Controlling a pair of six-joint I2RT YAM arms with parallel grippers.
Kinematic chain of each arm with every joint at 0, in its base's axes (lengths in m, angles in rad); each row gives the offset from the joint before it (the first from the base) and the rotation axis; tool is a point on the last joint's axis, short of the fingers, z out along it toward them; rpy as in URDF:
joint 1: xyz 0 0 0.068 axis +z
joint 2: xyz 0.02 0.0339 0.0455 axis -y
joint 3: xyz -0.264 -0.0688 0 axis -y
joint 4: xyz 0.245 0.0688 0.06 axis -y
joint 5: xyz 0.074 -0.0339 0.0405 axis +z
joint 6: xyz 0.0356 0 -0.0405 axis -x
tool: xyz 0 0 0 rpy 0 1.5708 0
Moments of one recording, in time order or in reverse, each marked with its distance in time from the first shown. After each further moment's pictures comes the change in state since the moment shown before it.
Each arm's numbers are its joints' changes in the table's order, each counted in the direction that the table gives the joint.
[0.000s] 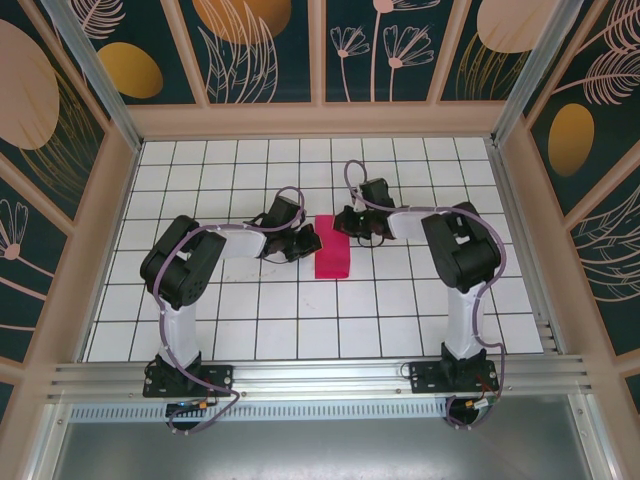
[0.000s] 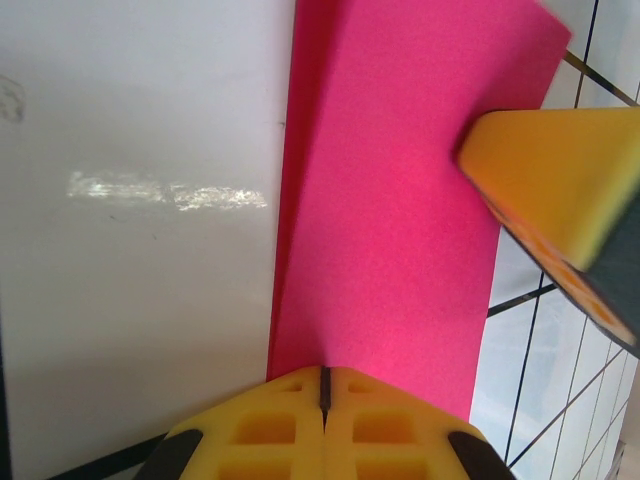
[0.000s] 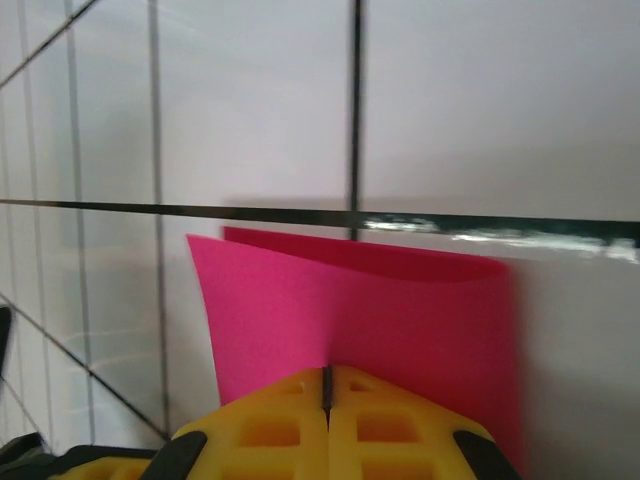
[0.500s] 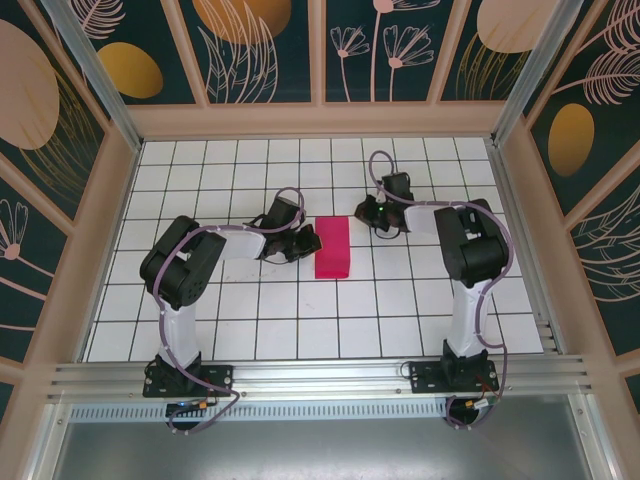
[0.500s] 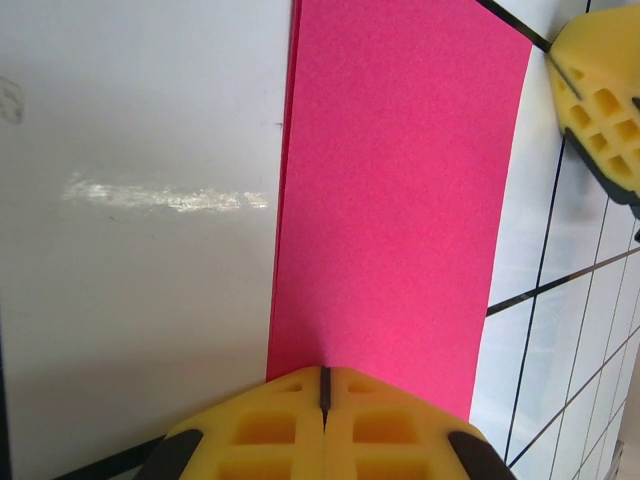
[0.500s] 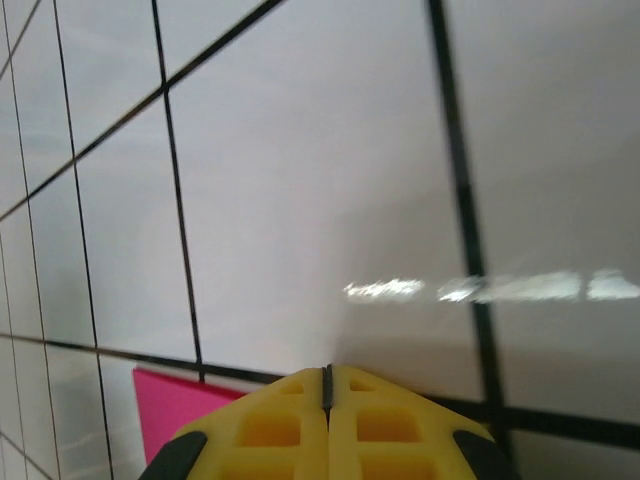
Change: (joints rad) left arm 0.000 0.002 -0.014 0.026 0.000 0.000; right arm -0.135 -0.003 0.005 0.024 -0.061 -0.045
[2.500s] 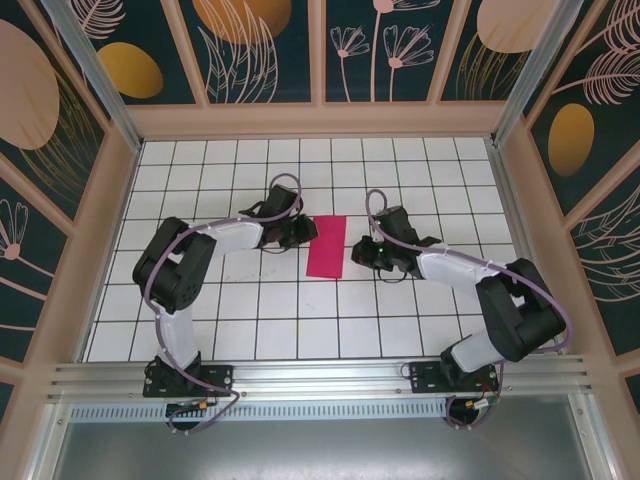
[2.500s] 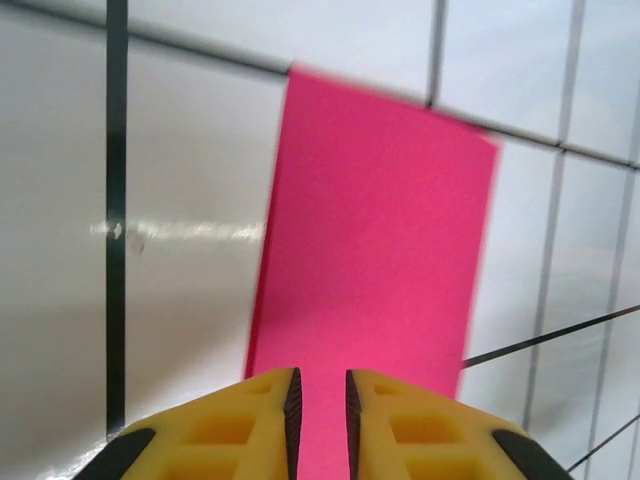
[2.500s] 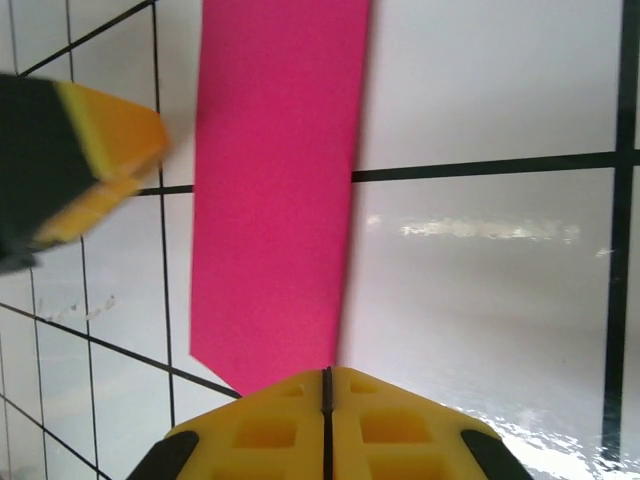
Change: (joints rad) left arm 0.015 0.072 0.121 -0.179 0.125 -0.068; right arm 0.224 0.538 -0.393 -0.212 -0.094 0.011
